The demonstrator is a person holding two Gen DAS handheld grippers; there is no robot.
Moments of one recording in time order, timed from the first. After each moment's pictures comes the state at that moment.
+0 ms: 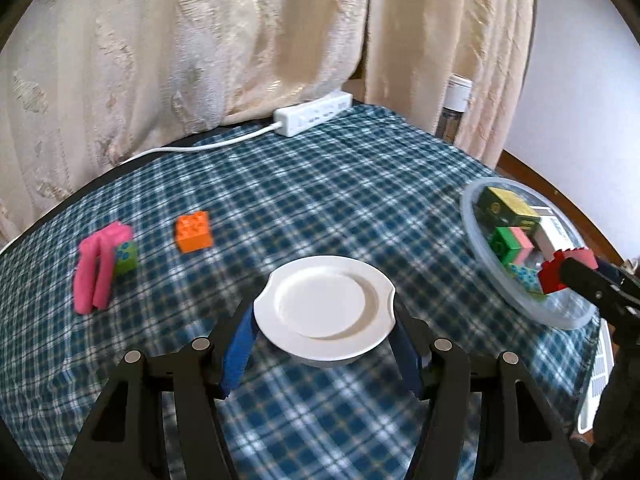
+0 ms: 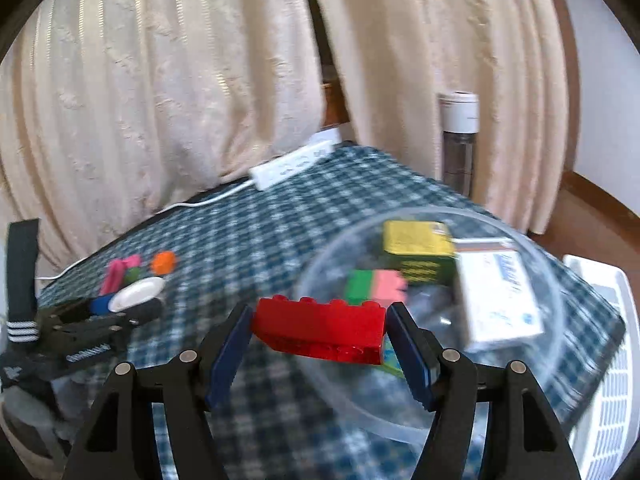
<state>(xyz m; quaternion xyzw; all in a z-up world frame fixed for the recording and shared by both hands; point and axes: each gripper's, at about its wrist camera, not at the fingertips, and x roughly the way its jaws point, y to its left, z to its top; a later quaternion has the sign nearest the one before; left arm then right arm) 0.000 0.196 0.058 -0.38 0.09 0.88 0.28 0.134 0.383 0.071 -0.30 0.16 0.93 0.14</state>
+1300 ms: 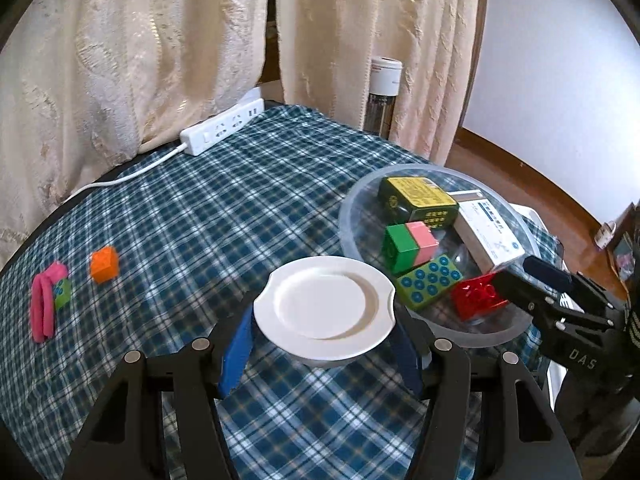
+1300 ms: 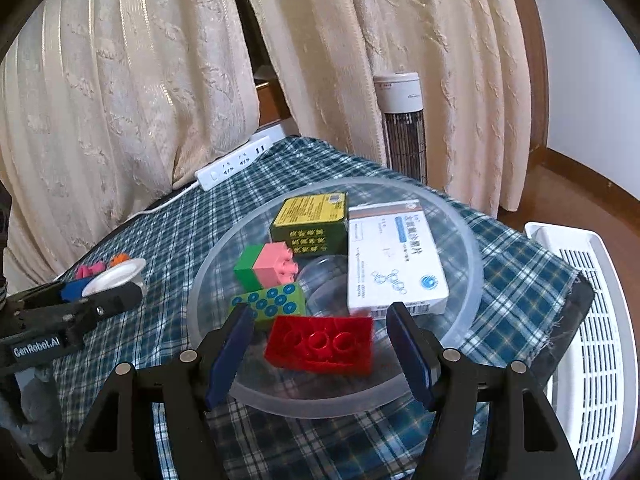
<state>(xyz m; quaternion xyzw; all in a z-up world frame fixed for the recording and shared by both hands) 0.047 0.288 0.069 -0.38 0.13 0.85 0.34 0.172 0.440 0.048 -0.29 0.19 0.92 0.17</state>
